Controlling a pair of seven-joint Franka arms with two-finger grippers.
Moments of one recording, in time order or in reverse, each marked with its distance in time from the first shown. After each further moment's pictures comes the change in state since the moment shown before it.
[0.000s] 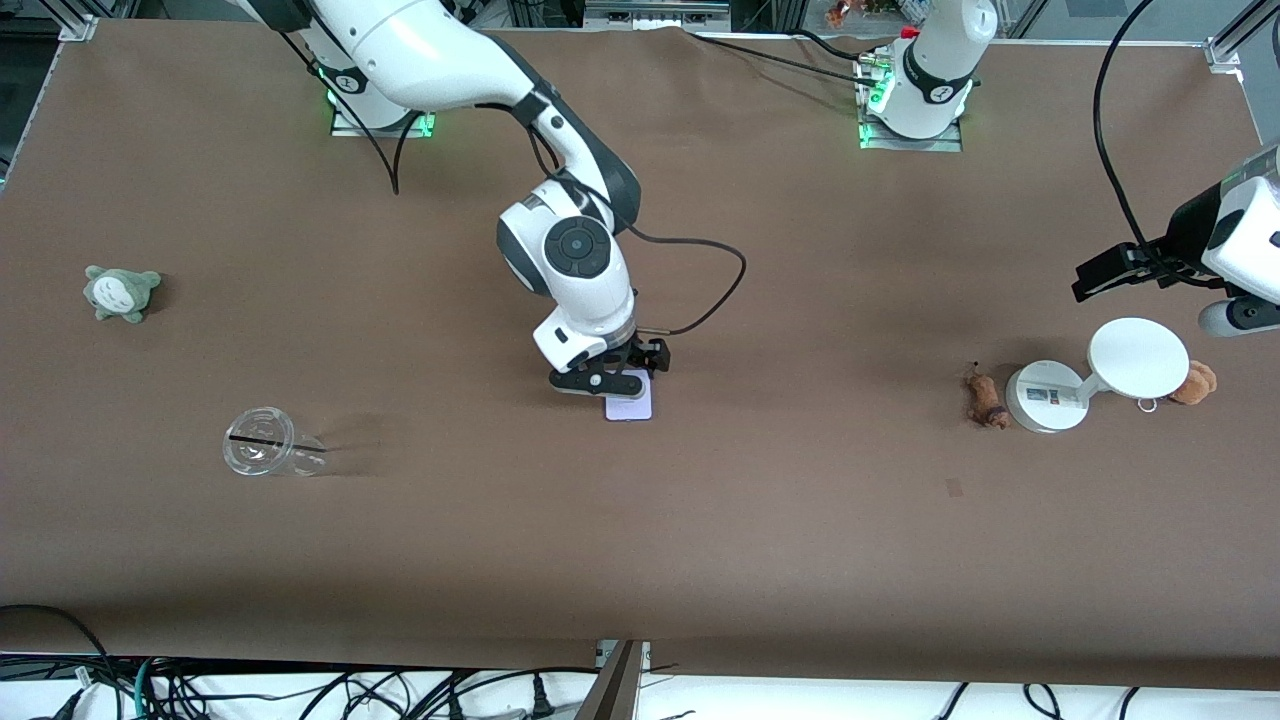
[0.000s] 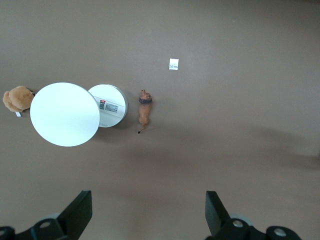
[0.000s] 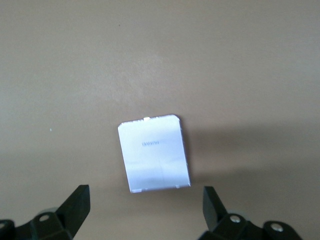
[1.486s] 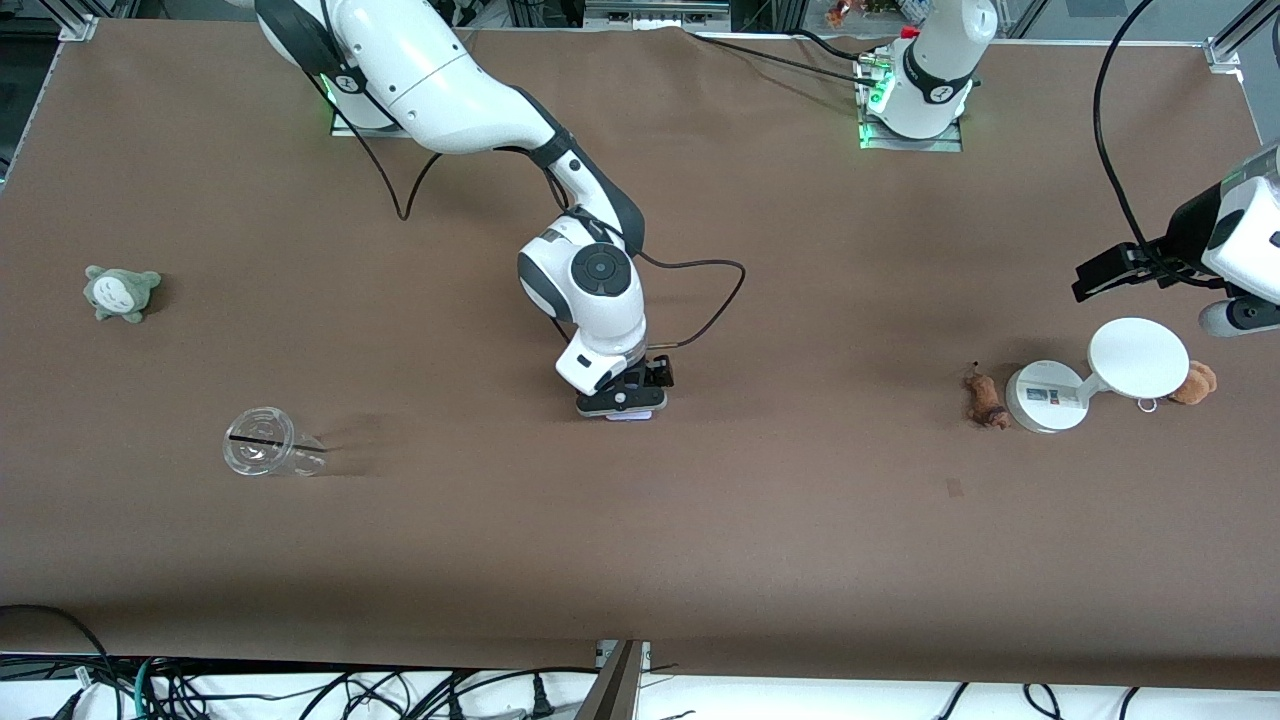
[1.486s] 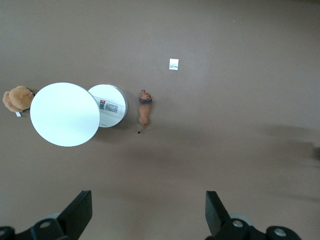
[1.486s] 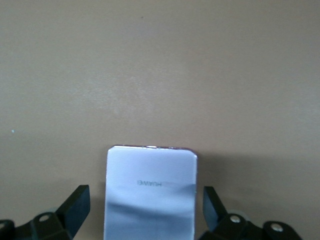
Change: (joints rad) left arm 0.000 0.000 0.000 0.000 0.000 0.000 0.000; right arm 0.017 0.140 -0.003 0.067 -0.140 0.105 -0.114
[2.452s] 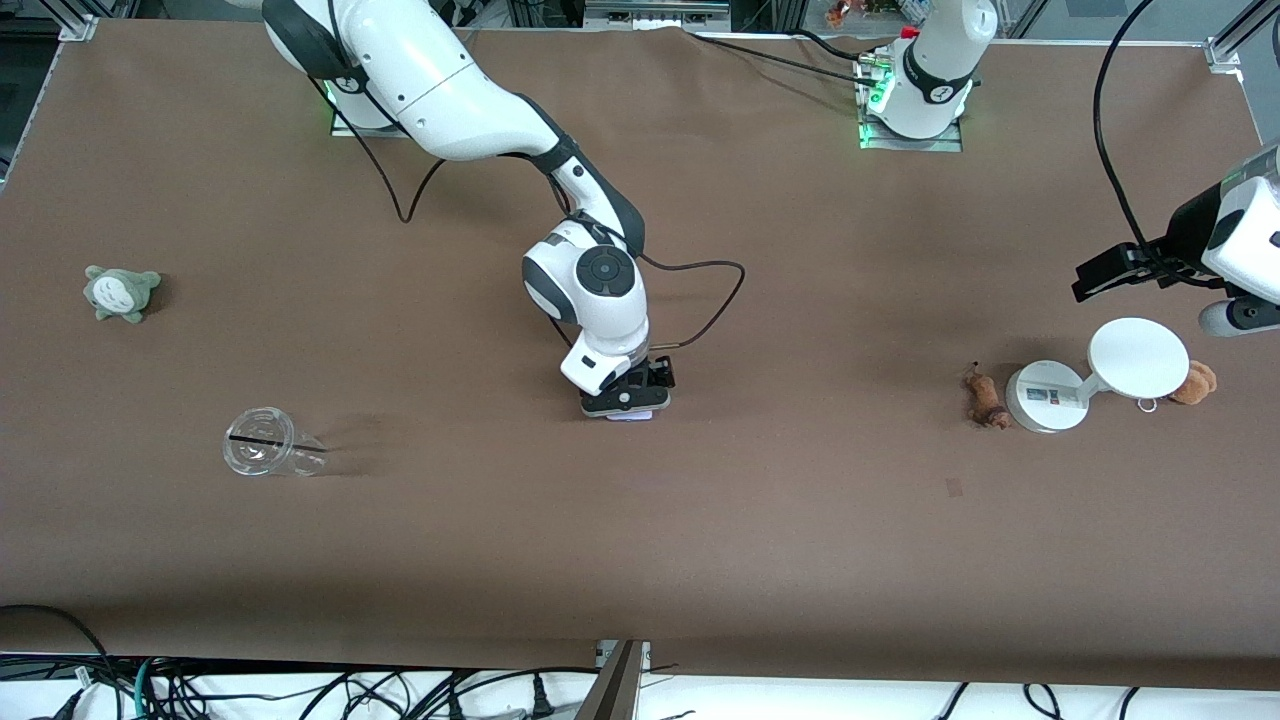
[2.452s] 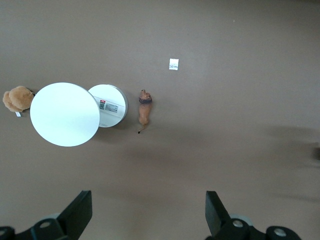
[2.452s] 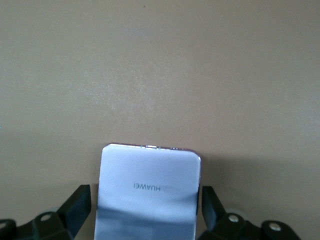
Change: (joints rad) left arm 0.000 0.000 0.000 0.000 0.000 0.000 0.000; right arm 0.003 0.022 -0.002 0.000 -0.026 0.019 0.004
